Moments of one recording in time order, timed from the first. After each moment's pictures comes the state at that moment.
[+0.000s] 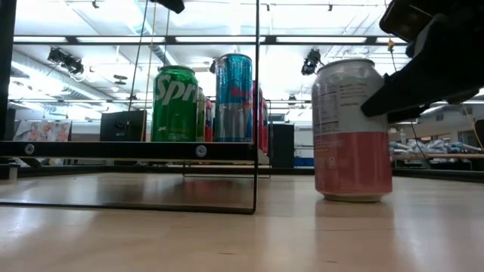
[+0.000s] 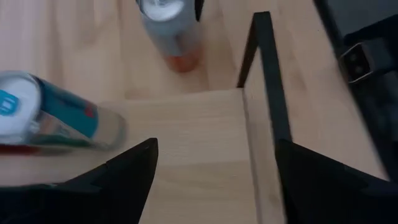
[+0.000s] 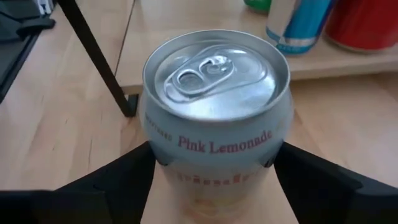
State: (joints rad) left arm -0.50 1.54 1.35 -0.77 -0.29 -0.21; right arm 0.66 1.60 0.60 0.30 0.70 0.57
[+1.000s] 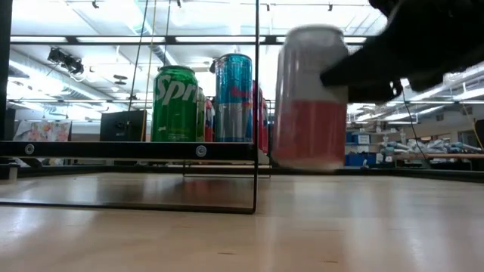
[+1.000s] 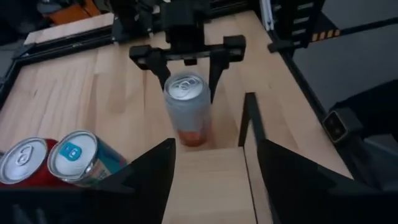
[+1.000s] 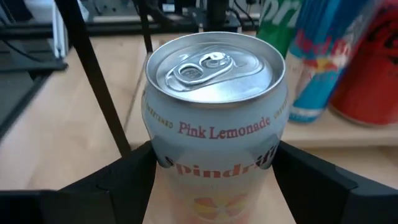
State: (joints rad) left arm -0.57 1.34 1.19 -0.49 -0.42 -0.13; right arm 0.64 1.72 0.62 0.66 0.76 0.30
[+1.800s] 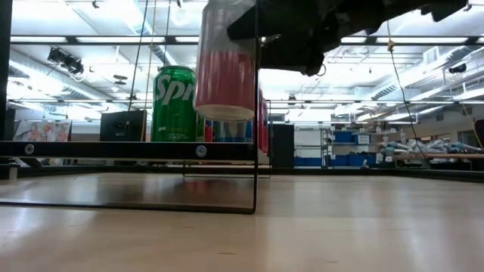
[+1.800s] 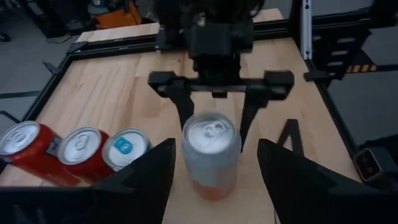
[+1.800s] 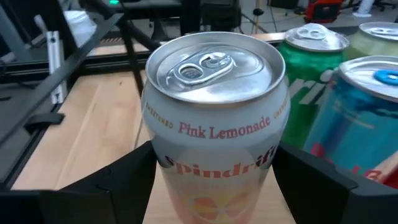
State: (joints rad) left arm -0.55 1.28 1.19 -0.49 -0.55 -0.21; right arm 0.45 1.74 0.90 0.49 0.55 0.23
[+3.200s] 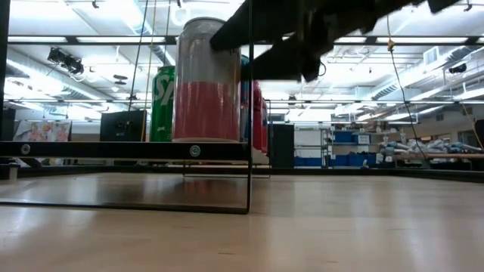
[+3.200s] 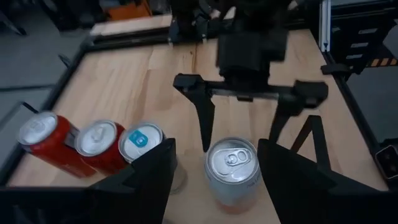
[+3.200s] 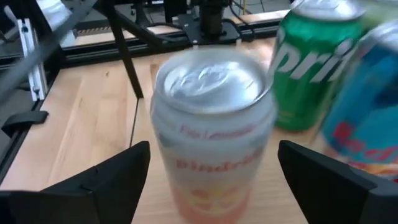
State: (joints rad) left arm -0.53 1.27 1.19 -0.53 -0.57 -0.23; right arm 0.46 1.84 1.01 0.37 0.62 0.35
